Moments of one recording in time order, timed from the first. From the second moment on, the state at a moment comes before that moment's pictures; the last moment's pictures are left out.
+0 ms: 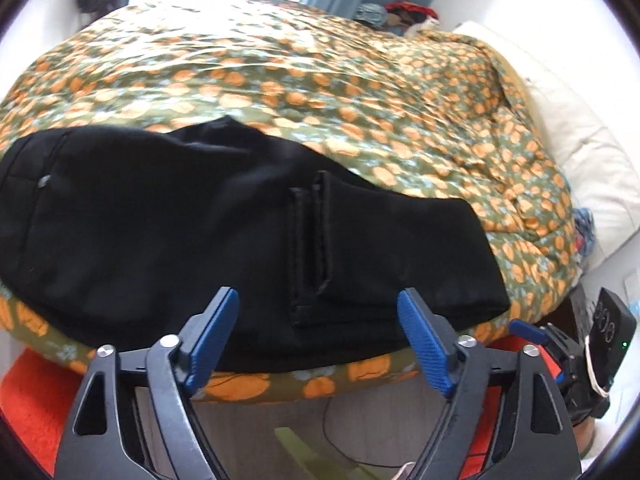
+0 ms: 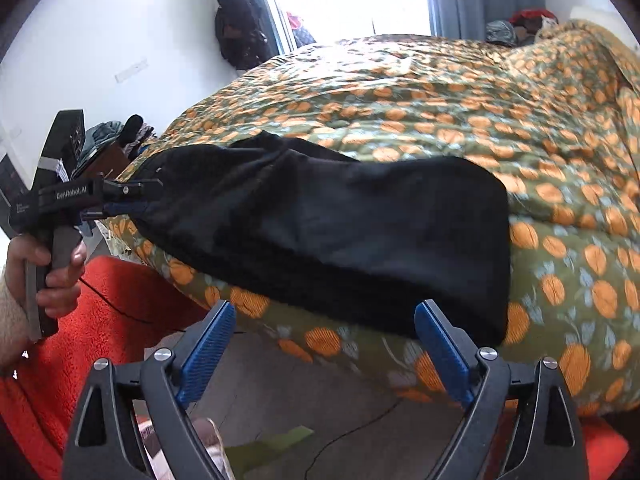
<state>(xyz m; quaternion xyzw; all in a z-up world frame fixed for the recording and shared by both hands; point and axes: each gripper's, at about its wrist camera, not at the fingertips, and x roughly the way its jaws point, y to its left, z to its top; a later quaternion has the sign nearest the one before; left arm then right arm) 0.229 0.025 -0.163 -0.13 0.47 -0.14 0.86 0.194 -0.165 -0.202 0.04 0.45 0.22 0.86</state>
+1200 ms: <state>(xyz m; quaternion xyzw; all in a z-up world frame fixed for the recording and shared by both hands) 0.253 -0.007 -0.221 -0.04 0.53 -0.11 0.84 0.345 -0.209 -0.256 0.12 0.53 0.20 0.81</state>
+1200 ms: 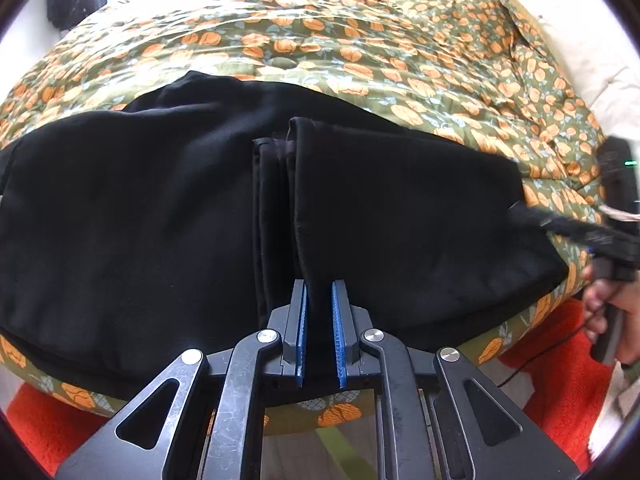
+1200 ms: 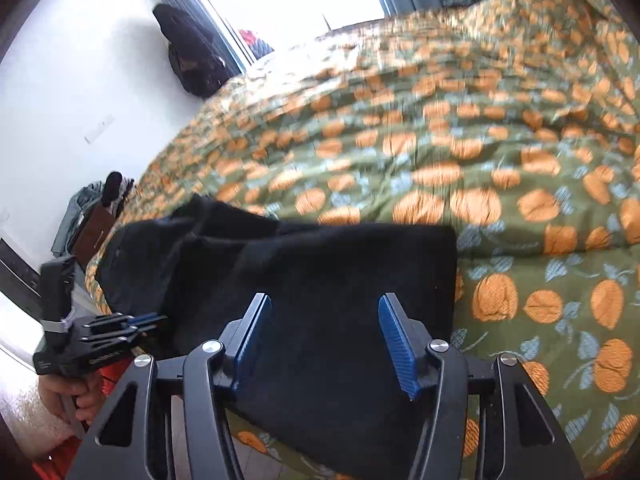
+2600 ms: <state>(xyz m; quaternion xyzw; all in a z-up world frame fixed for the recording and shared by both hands) 0.240 0.062 -0.189 -0.12 0.50 -0.03 0.85 0.240 -0.162 -0.201 0.04 0.42 0.22 0.88</state>
